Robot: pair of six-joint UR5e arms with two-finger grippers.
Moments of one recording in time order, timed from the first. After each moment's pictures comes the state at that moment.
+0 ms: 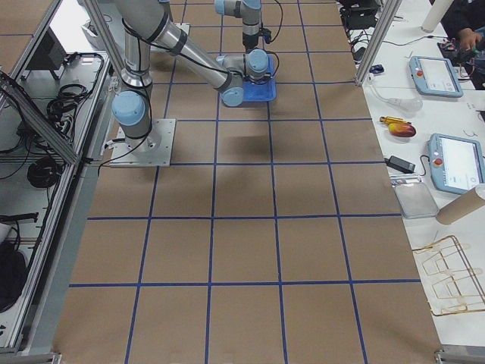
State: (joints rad) left arm -1.85 -1.90 -1.96 -0.82 1.48 -0.43; right arm 1.62 -1.24 2.09 -2.49 -0.95 -1.50
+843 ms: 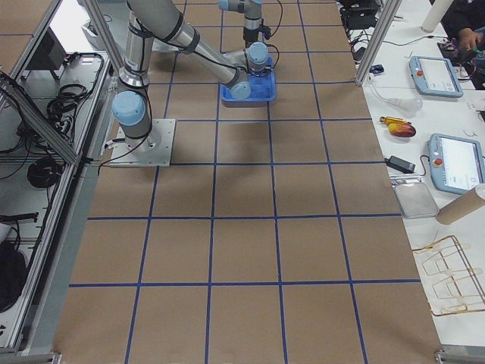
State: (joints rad) left arm -1.71 -1.88 -2.06 -0.82 1.37 -0.27; right arm 1.75 -1.15 2.03 -2.62 -0.95 -1.34
